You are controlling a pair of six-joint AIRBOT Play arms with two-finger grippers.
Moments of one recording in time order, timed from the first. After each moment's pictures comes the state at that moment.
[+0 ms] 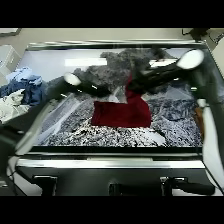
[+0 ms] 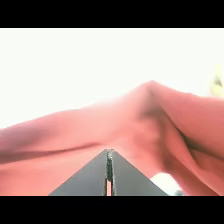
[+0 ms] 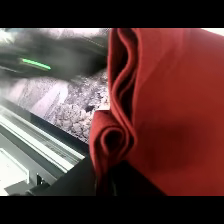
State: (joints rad) left arm -0.32 -1.84 1.71 0.77 -1.00 -1.50; right arm 0.20 -1.50 1.63 -0.82 1.33 1.69
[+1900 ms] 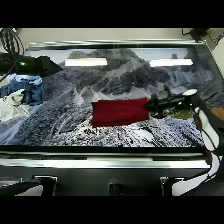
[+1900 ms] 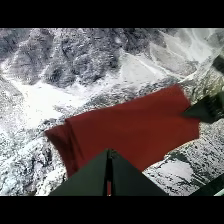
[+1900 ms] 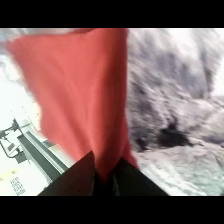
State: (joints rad) left arm -0.06 -1.33 1.71 0.95 -1.27 -1.45; right arm -0.20 -1.76 1.34 -0.56 1.36 1.29
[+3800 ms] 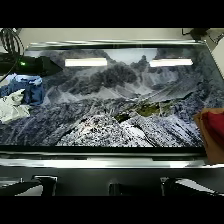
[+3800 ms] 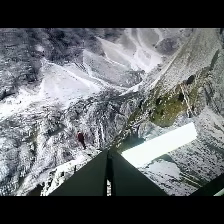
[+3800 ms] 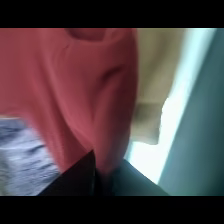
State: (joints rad) left arm -0.06 -1.33 1.71 0.95 -1.28 -1.44; right arm -1.34 -1.38 1.49 -1.31 1.62 1.74
